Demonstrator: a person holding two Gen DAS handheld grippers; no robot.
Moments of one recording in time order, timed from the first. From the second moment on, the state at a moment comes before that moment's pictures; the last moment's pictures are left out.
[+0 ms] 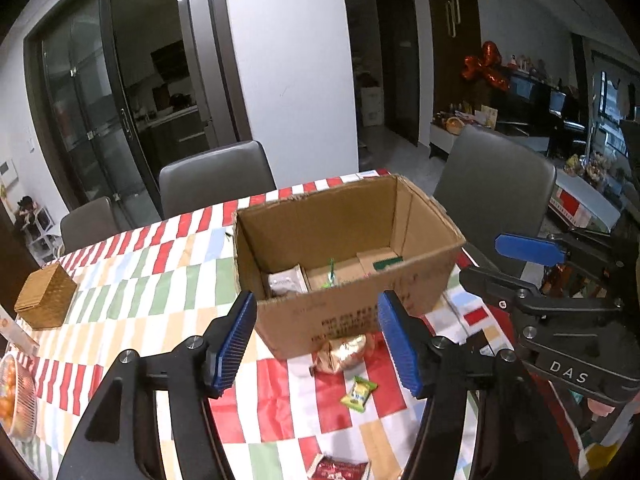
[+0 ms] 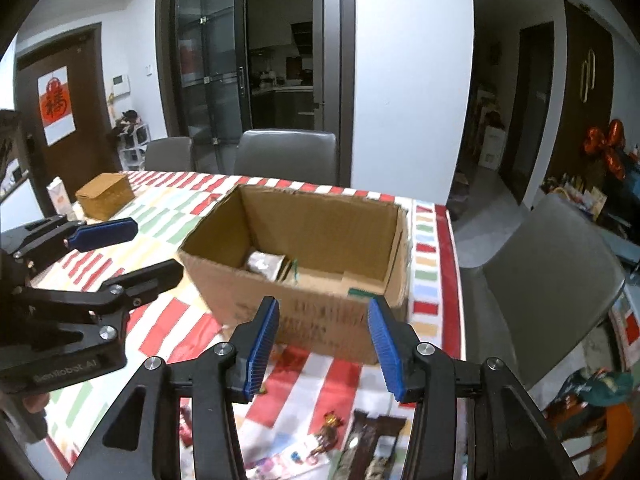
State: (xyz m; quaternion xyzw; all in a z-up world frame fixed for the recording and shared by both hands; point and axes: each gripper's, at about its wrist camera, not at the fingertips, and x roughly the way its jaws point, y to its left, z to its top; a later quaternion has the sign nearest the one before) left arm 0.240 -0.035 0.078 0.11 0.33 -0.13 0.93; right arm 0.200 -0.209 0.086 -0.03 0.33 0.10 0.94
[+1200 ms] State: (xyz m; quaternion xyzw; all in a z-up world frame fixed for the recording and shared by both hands) left arm 0.224 -0.040 -0.062 0.11 0.46 -0.15 0.87; right arm 0.179 -0.218 -0.054 0.03 0.47 0.09 0.88
